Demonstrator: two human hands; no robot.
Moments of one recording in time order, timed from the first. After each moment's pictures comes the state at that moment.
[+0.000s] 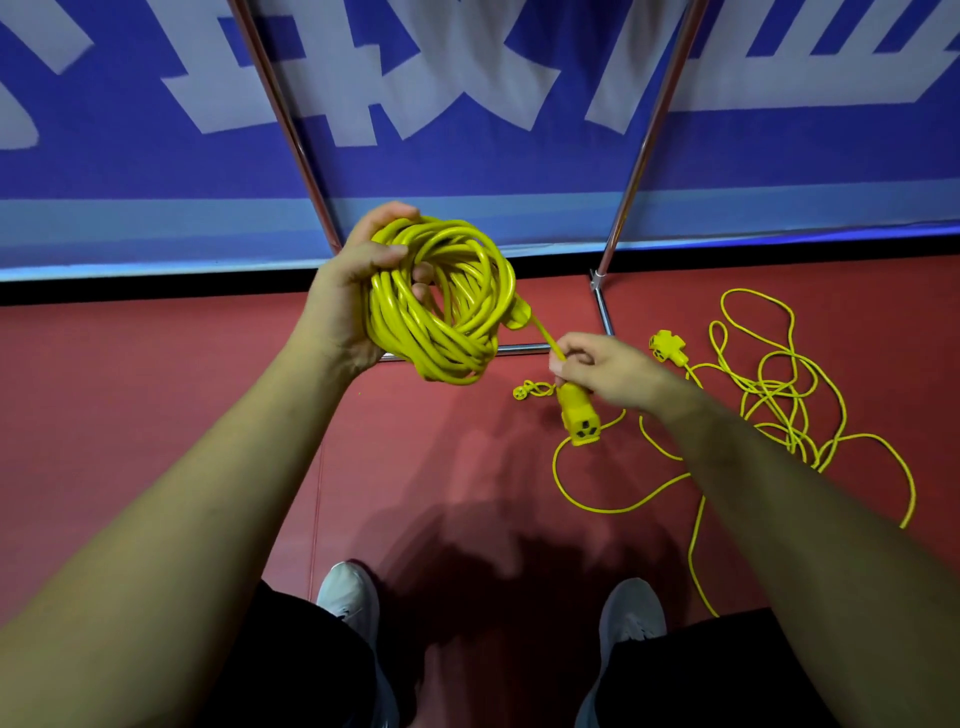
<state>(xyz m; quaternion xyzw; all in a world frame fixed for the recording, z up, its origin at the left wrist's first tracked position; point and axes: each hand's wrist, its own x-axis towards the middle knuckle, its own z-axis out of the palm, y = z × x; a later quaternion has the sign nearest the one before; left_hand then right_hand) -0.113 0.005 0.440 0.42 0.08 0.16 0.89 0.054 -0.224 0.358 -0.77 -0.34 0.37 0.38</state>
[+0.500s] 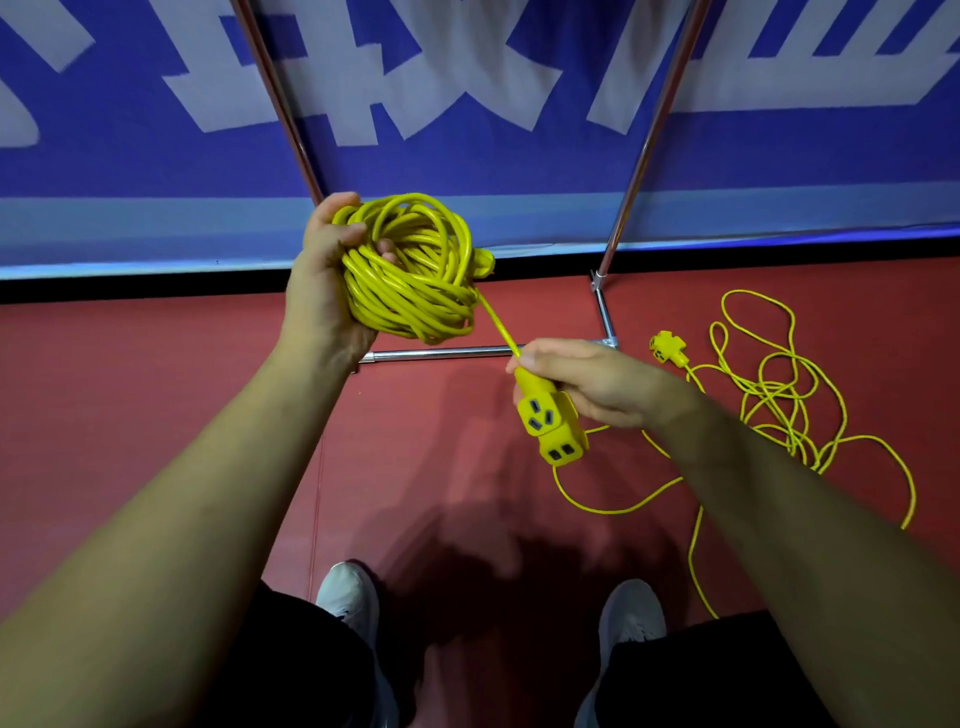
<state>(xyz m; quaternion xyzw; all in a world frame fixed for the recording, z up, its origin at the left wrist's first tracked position) -0.109 0.019 0.435 0.31 0.14 0.32 0.89 0.017 -0.212 0.390 -0.62 -0.23 0.55 0.51</state>
